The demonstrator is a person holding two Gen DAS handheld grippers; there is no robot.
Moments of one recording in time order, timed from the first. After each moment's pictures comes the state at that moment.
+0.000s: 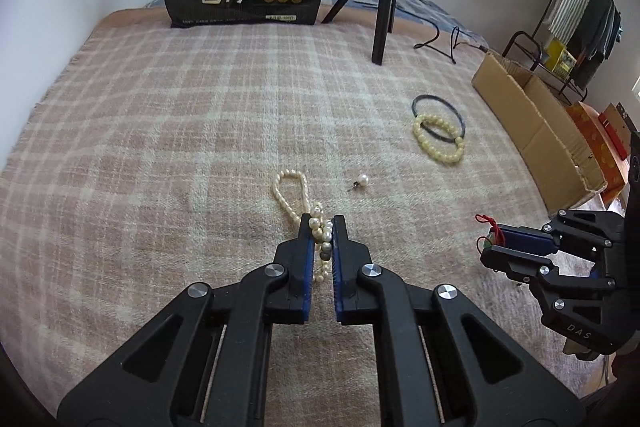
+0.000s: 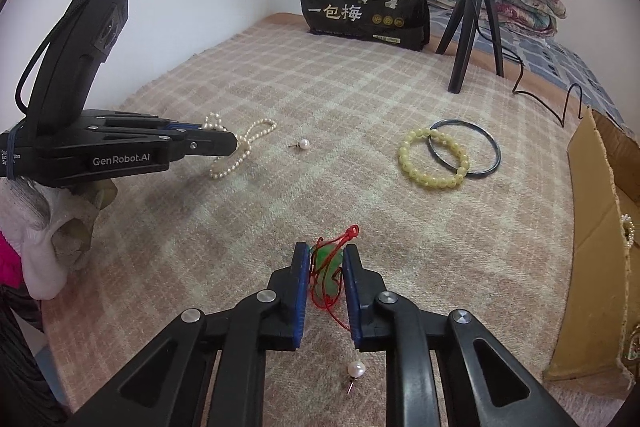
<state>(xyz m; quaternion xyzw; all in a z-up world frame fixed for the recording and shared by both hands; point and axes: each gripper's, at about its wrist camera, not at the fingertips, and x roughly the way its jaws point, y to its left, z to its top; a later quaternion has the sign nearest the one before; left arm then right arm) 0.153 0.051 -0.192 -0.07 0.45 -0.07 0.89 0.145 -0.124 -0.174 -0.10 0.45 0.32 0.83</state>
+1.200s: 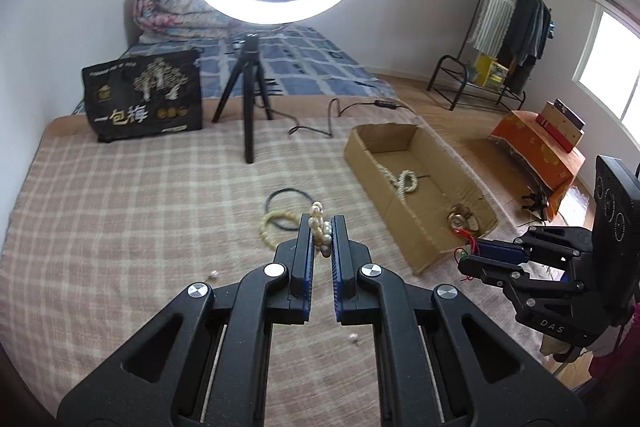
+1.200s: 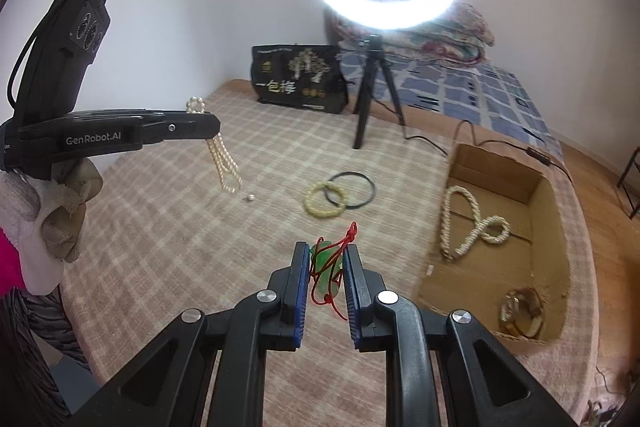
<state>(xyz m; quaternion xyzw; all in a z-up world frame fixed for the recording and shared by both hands) 0.137 -0.052 -0.063 -0.05 0.36 -0.18 0.91 0.112 -0.232 -0.065 -0.07 0.40 0.25 0.88</state>
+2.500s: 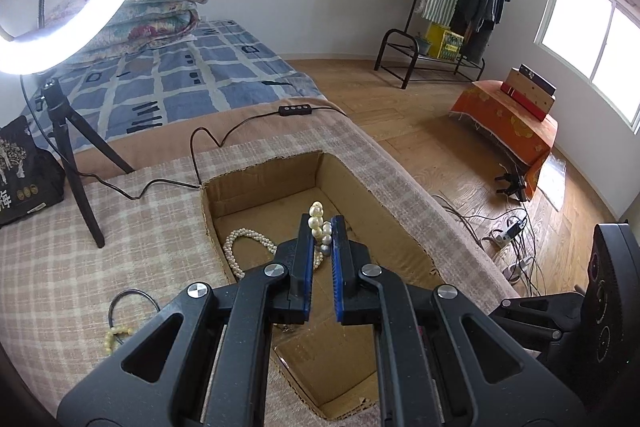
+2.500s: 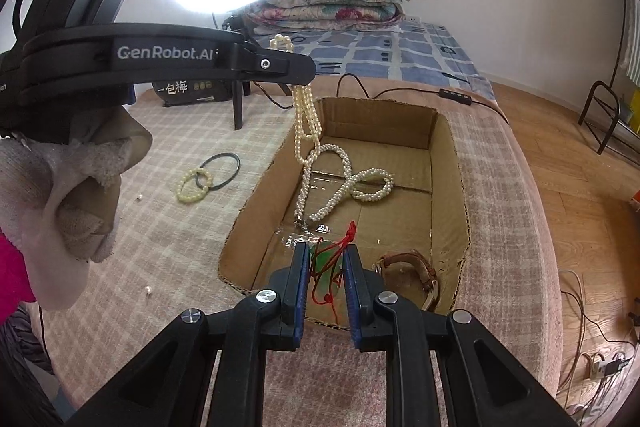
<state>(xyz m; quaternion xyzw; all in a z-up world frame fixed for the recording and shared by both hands) 0.261 -0.252 -0.081 0.00 0.37 -0.27 0.89 0.167 -0.352 -0.097 -0.02 0.45 0.16 0.88</state>
